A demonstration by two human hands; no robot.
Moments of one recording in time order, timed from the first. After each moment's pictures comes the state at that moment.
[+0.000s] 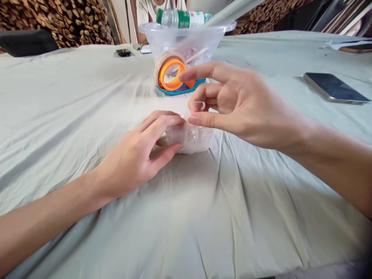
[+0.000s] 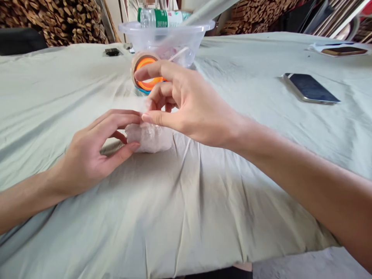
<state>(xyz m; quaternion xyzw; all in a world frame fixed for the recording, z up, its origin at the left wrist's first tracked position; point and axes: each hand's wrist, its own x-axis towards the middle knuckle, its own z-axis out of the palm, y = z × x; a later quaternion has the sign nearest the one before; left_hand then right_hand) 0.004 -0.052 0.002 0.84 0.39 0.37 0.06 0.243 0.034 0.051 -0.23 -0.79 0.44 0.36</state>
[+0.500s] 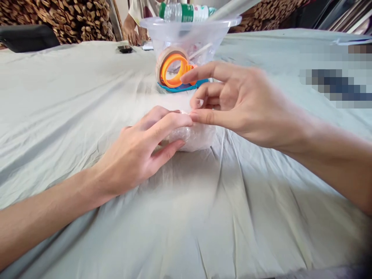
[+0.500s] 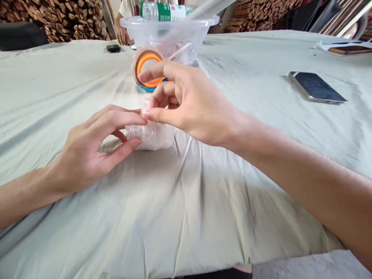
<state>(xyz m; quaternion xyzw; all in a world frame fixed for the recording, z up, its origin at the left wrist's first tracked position) 0.004 -0.055 0.004 0.84 0.41 0.36 0.03 0.237 0.029 0.052 -0.25 -0.78 0.45 0.36</state>
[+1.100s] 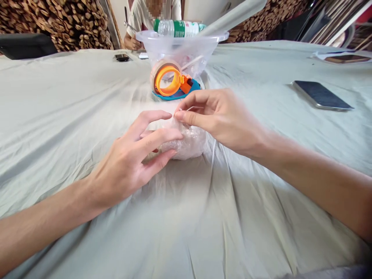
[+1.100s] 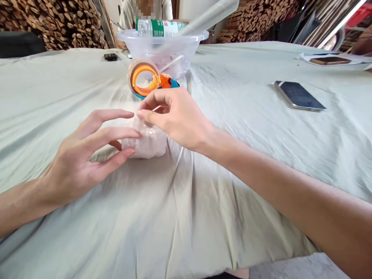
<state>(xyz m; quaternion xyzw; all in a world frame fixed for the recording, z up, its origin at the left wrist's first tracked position) 0.005 -0.058 0.007 0.84 0.40 0.36 0.01 0.227 0.037 0.041 -0.30 -0.74 0.45 0.39</state>
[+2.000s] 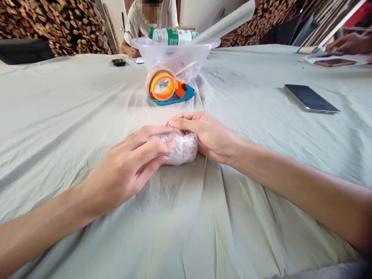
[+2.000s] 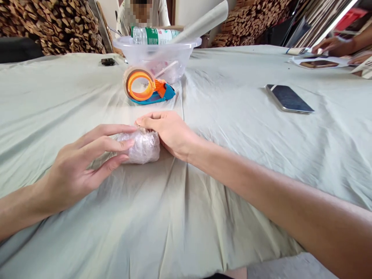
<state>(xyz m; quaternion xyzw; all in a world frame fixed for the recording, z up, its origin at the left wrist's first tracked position) 0.005 -0.055 0.007 0.86 0.37 0.35 0.00 0.219 0.039 0.018 -0.32 -0.54 0.69 0.36</state>
